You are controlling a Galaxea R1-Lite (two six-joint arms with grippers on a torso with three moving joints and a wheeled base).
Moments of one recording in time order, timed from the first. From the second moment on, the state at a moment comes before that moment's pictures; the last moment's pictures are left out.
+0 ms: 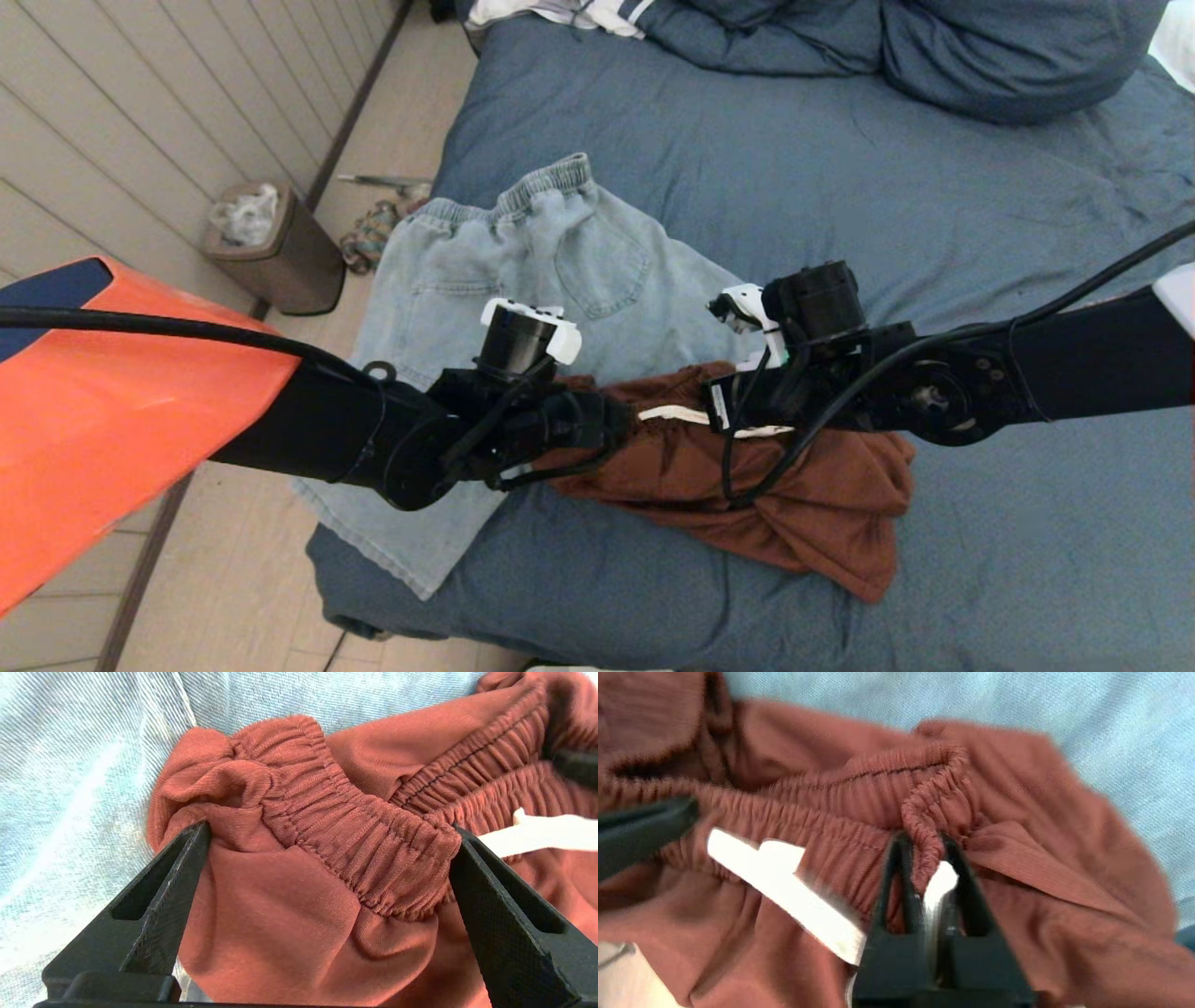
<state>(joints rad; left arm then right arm) -0.73 2.05 -1.22 -0.34 0.17 -0.36 0.48 1.91 -1.23 -0.11 -0.05 0.04</state>
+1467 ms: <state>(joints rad) -0.75 2.05 -1.21 -0.38 0.17 -0.35 0.52 1.83 -1.19 -0.16 -0.05 0.03</state>
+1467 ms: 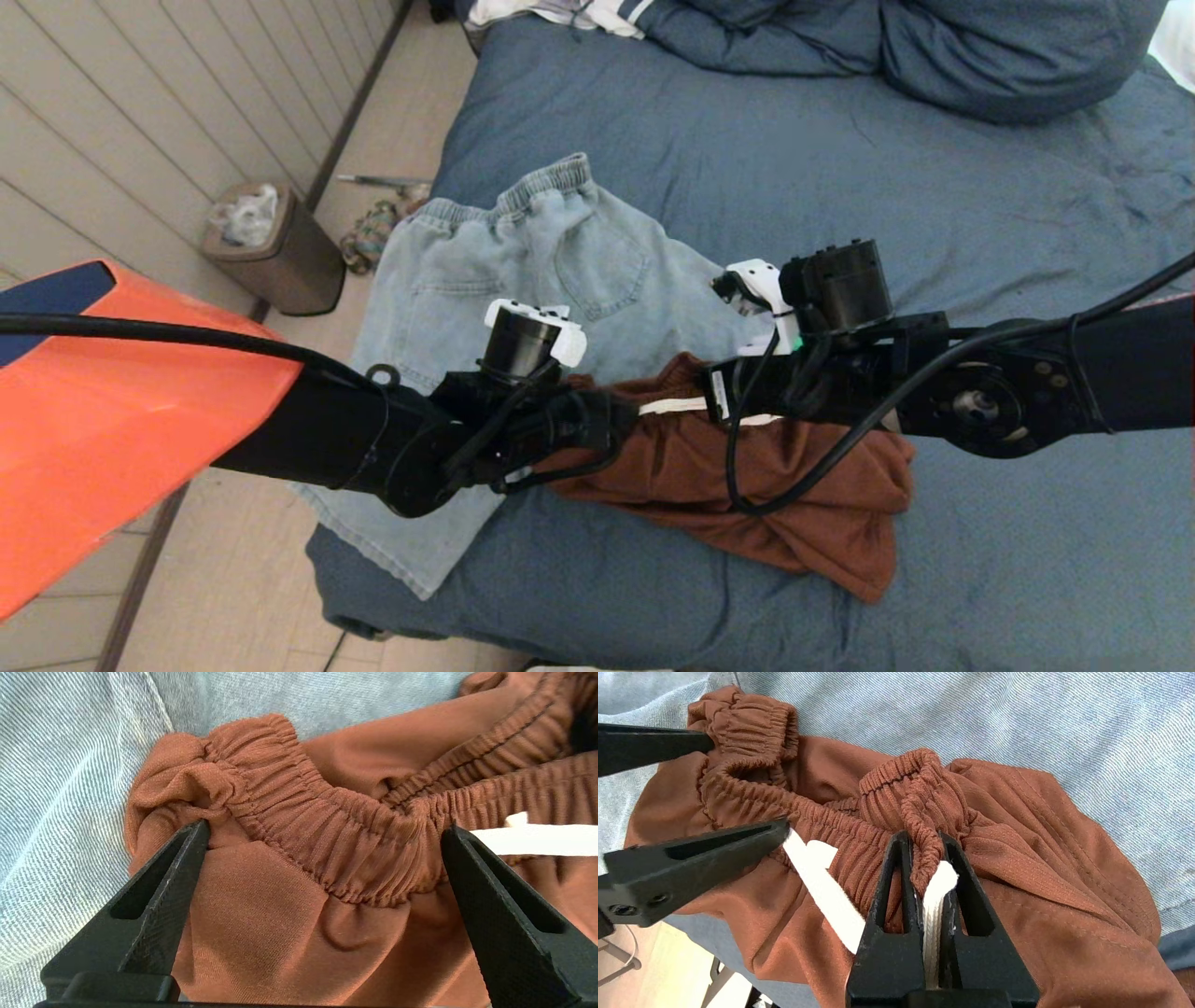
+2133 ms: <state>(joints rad) -0.75 2.07 -1.21 -0.38 0.17 -0.35 0.52 1.84 -1.19 -0.17 -0.05 0.03</state>
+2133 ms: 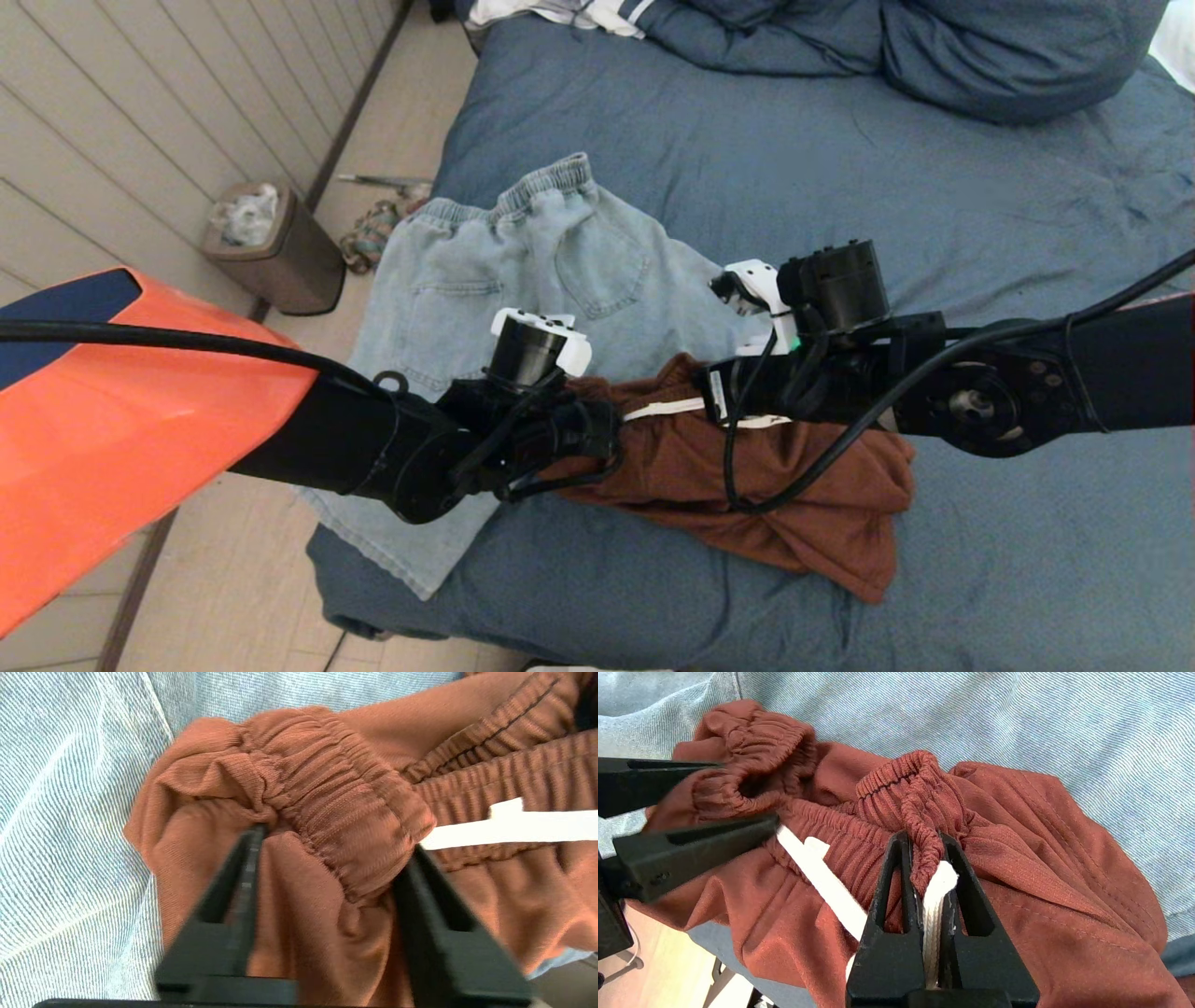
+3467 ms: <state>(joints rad) -0.86 1.51 -1.21 -0.20 0.23 -0.23 0.63 1.44 -1.18 -0.15 -0.06 0.00</state>
